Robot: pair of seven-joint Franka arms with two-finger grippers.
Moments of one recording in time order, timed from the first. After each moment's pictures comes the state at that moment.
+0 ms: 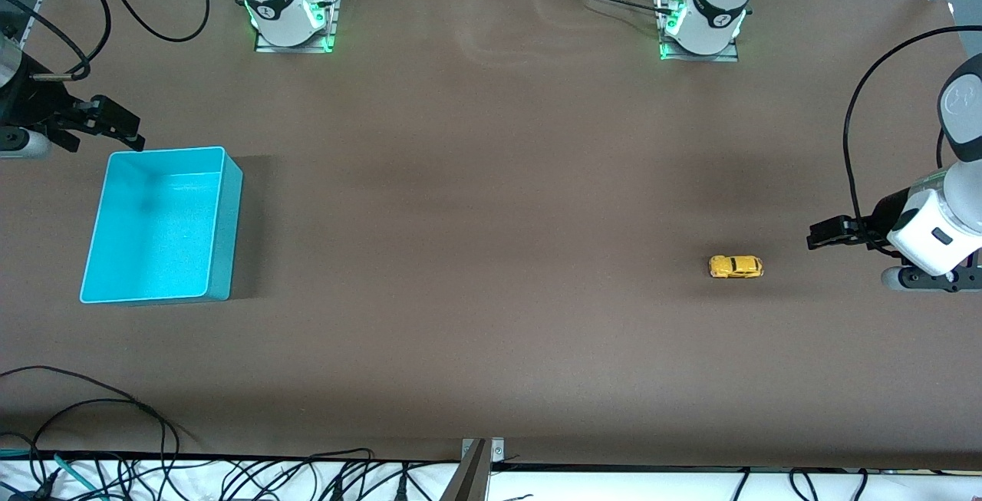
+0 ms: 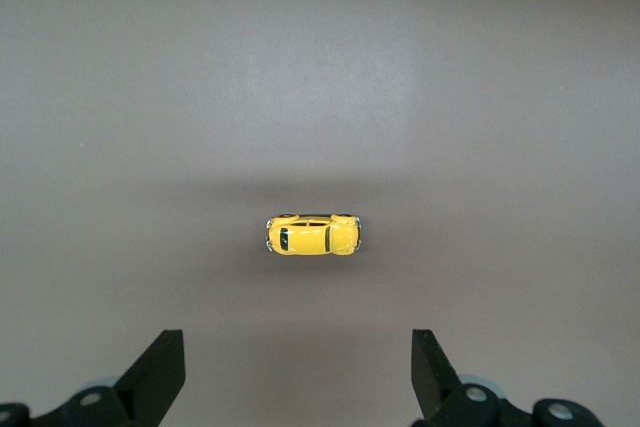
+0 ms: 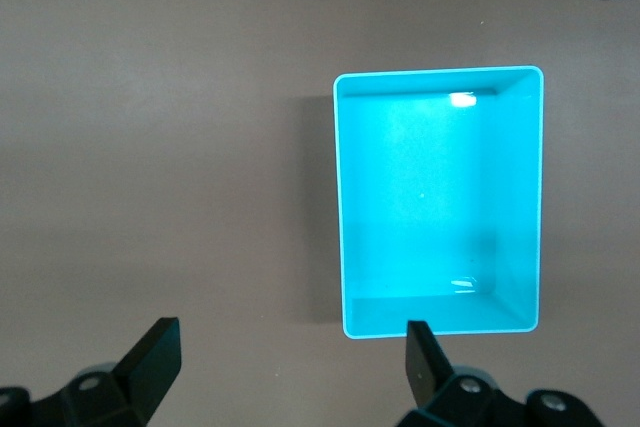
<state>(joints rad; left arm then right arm) 0.07 0.36 -0.04 -1.41 -0.02 1.72 0.01 -0.02 -0.03 0.01 -1.72 0.01 1.71 -0.03</state>
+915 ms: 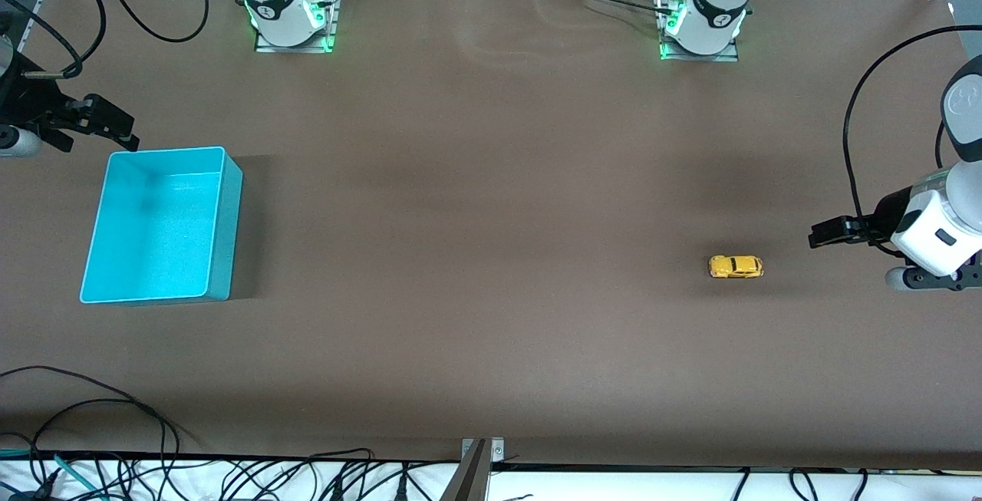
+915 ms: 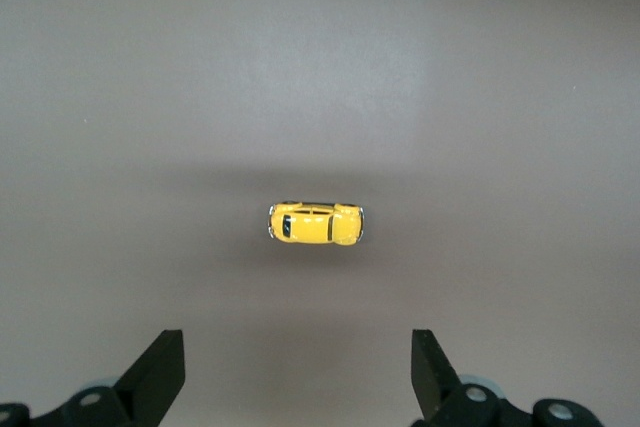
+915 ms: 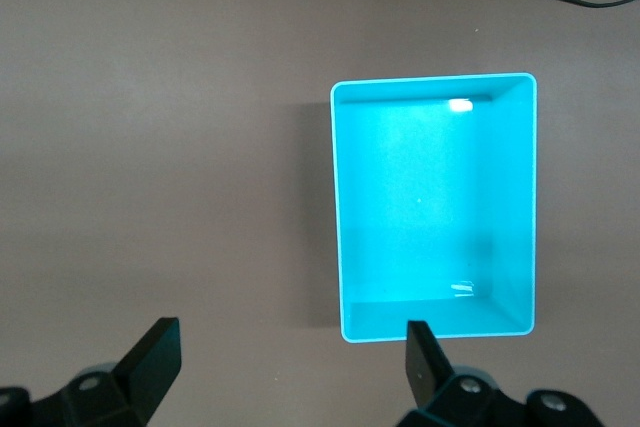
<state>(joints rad) 0.08 0.36 -0.04 -1.41 -0.02 1.70 -0.03 -0.03 -0.03 0.01 -1.70 0.01 1.71 -0.03</state>
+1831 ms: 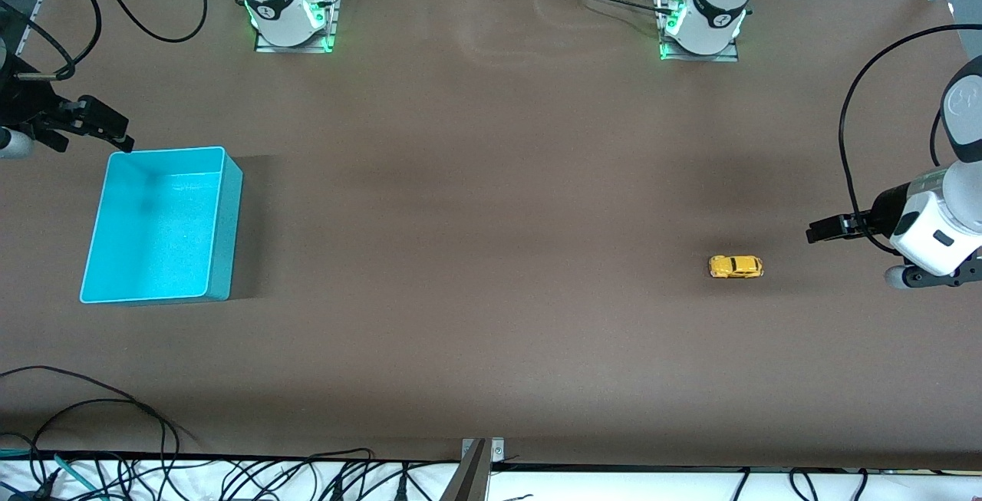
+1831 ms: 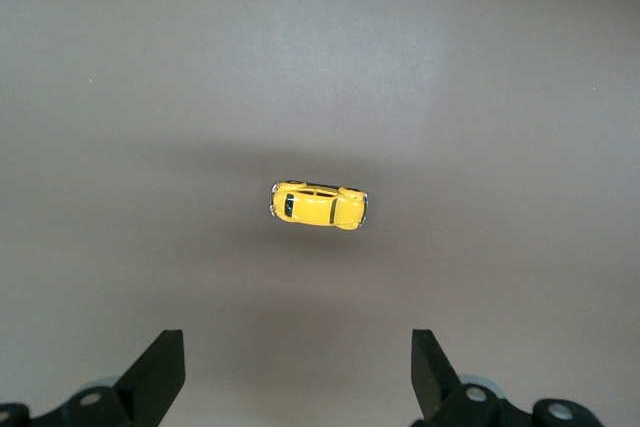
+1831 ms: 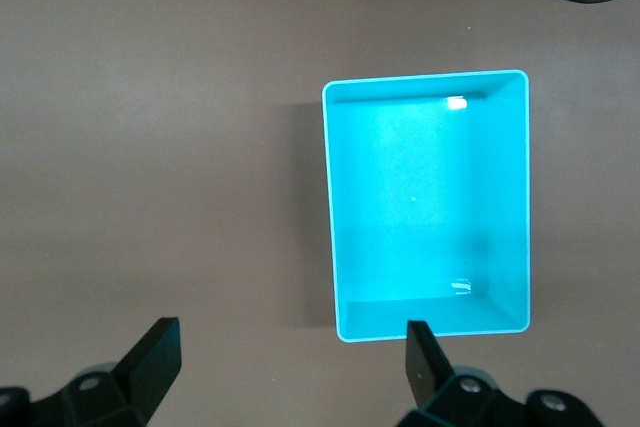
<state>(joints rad) 0.08 0.36 -0.04 -1.42 -0.02 1.66 -0.11 -0.03 -0.03 0.00 -1.70 0.01 1.71 -0.03</state>
